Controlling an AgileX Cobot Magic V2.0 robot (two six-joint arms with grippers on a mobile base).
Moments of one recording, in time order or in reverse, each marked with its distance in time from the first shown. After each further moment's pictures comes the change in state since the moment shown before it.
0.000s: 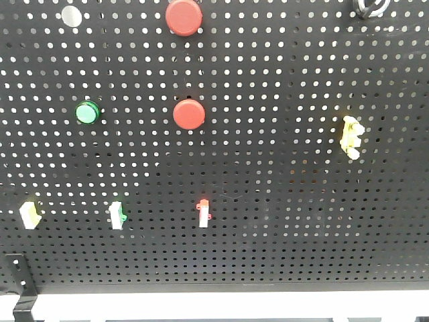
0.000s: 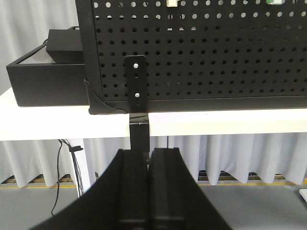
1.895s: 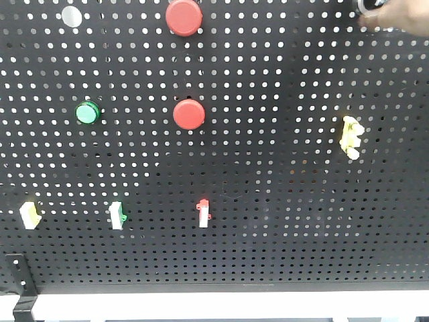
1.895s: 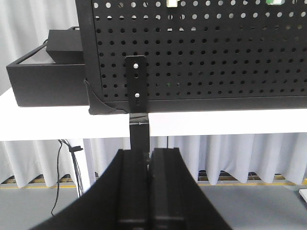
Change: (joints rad) left arm 0.000 0.000 0.000 0.000 0.000 0.000; right arm 0.000 0.067 -0.033 0.000 0.014 0.000
